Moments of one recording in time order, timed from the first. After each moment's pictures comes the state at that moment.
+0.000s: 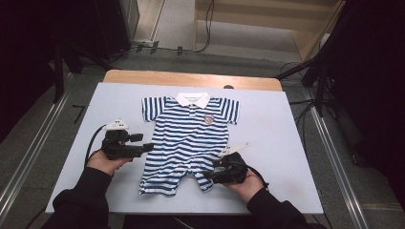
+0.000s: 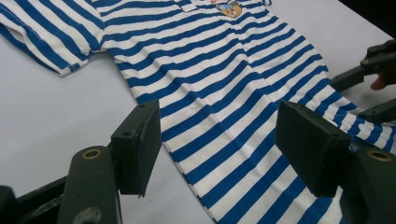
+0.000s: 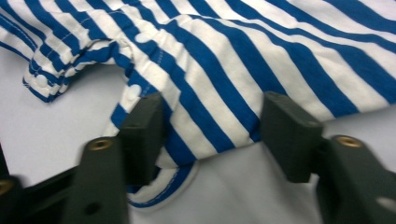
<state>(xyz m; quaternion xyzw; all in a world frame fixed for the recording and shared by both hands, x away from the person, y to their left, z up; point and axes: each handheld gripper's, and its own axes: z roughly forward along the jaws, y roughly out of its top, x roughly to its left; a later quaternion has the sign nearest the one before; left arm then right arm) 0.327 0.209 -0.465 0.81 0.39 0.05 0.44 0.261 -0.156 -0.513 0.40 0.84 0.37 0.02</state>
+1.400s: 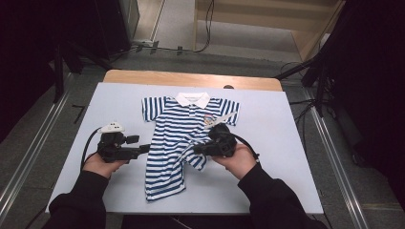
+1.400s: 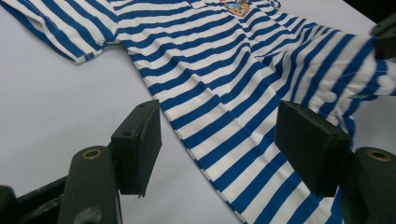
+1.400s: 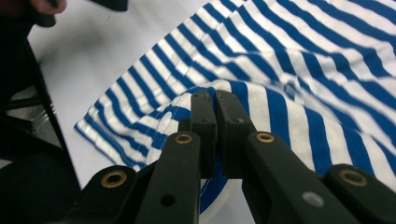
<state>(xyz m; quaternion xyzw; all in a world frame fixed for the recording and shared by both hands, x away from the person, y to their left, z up) 0.319 0.218 -0.467 0.80 0.40 0.06 0.44 0.317 -0.119 -0.439 0.37 0.86 0.36 -0.04</state>
